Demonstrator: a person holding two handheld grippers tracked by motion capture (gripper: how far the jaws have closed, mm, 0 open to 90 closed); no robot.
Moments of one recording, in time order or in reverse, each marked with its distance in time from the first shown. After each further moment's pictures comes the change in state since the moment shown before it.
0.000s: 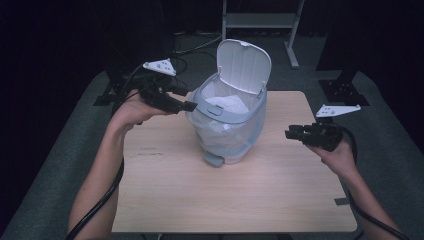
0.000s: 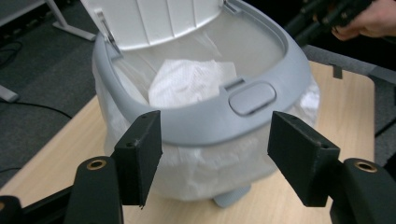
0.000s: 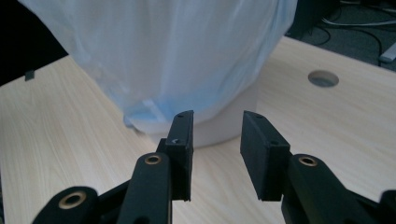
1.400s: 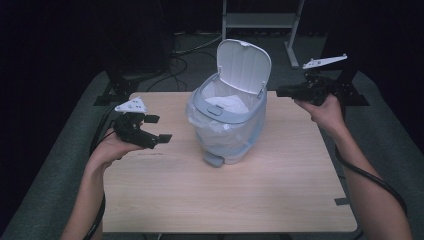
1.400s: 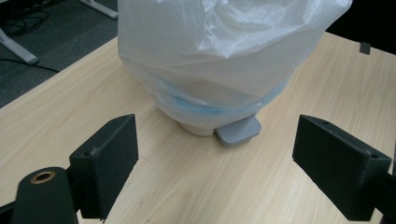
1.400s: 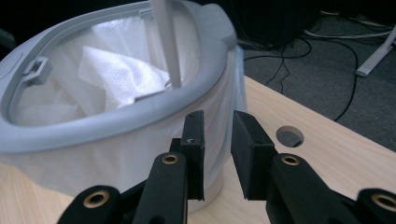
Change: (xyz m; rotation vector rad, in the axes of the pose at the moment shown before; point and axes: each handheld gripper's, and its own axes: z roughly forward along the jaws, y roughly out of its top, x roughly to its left) left arm -0.011 -0.108 -0.017 -0.019 0.086 -0.111; right arm -0.030 0.110 0.024 0.011 -0.055 0.002
